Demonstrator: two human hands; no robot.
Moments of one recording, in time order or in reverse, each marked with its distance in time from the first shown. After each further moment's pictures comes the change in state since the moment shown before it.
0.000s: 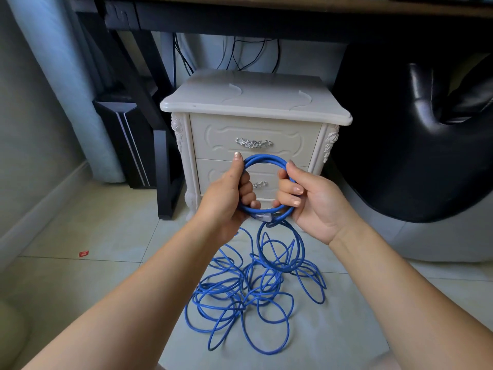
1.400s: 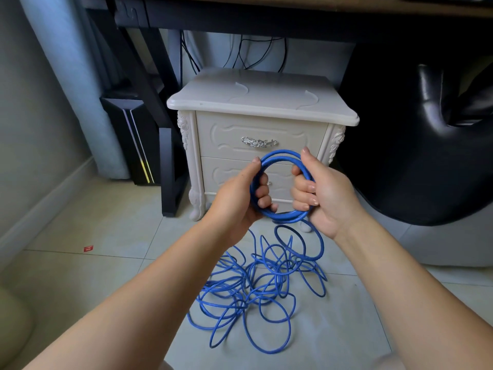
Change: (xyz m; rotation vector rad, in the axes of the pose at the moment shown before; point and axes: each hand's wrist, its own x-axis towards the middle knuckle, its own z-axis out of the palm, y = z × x) left_hand -0.004 -0.002 0.003 0.041 -0.062 -0.044; right_hand 0.003 -0.008 0.008 -0.191 0.235 -0.096
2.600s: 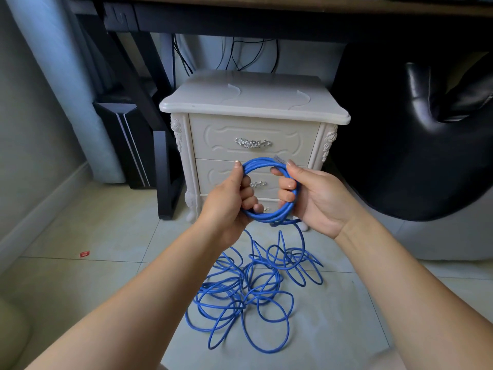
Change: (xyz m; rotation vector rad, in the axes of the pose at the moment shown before) left_hand -0.001 -0.004 0.001 -0.106 0.115 0.006; right_hand -0.004 0.001 -0.014 0.081 -0.233 0.113
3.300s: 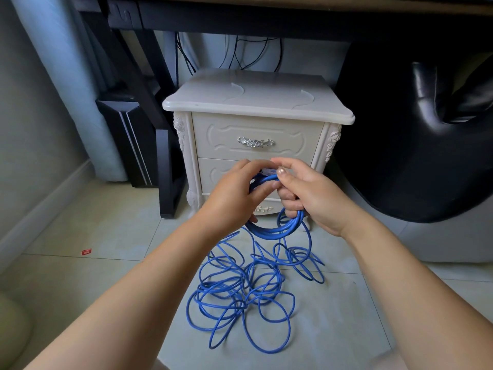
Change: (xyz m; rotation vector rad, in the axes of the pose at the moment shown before) left_hand -0.007 0.015 -0.009 1.172 -0.169 0.567; right_hand 0.001 0.001 0.005 -0.566 0.003 -0.097
